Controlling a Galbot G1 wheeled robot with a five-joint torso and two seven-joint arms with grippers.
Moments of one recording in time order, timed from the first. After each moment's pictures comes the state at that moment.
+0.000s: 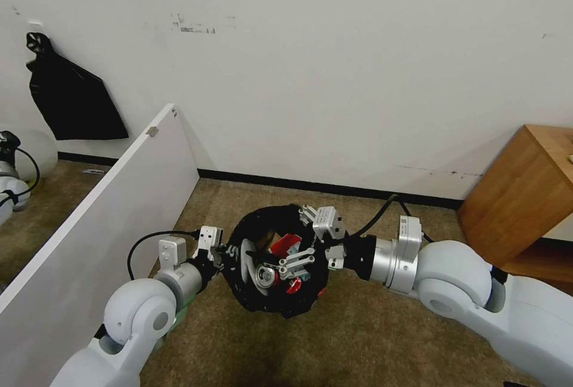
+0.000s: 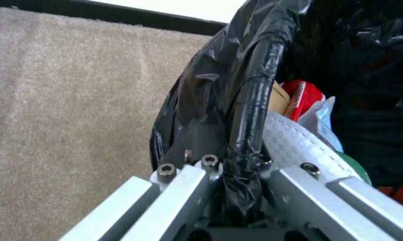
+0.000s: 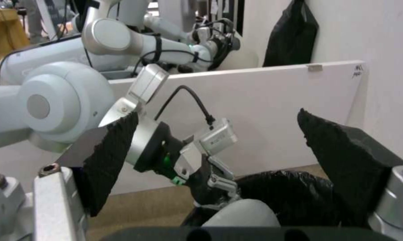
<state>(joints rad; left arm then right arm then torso) 1.27 -1.07 -0.38 -2.15 -0.79 0.74 -0.13 -0.70 0.57 -0.23 2.25 0.91 -0.16 -0.28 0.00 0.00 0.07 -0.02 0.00</state>
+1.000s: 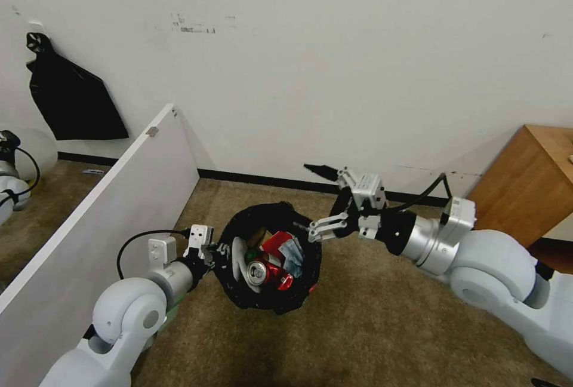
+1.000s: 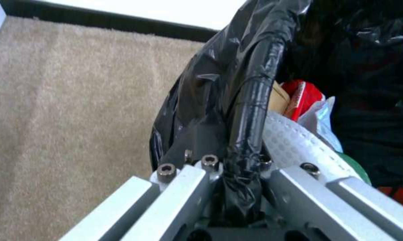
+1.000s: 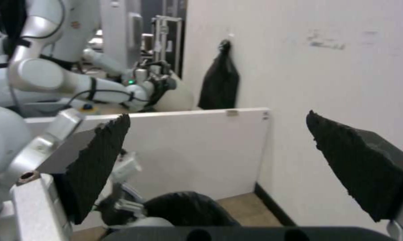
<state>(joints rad) 1.28 -1.06 -0.44 -2.16 -0.81 0.74 -0.12 -0.92 0.49 0.13 2.29 0.92 -0.05 -0.21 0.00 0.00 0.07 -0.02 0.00</state>
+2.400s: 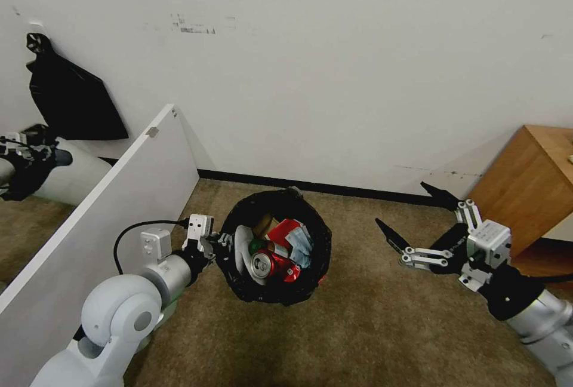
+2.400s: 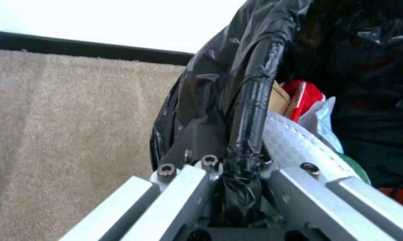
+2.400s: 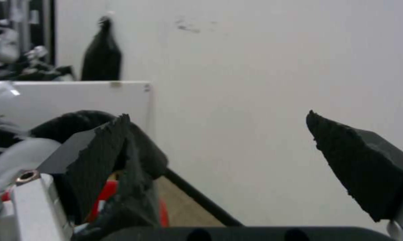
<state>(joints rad) 1.29 -1.06 -0.45 -2.24 -0.81 0.74 -0.11 -1.86 1.07 1.03 2.50 0.54 0.01 -0.40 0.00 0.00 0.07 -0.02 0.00</state>
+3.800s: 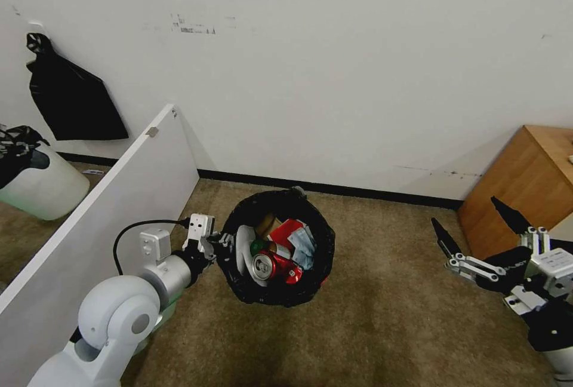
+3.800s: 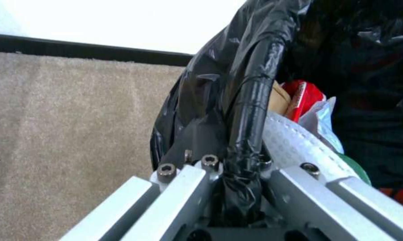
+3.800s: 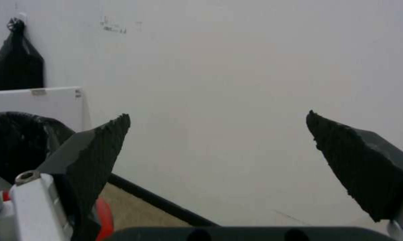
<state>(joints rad) 1.30 -1.05 -0.45 -2.26 -0.82 0.74 -0.10 -1.90 1.37 1.11 2.50 0.47 0.06 -0.45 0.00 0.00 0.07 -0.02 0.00</state>
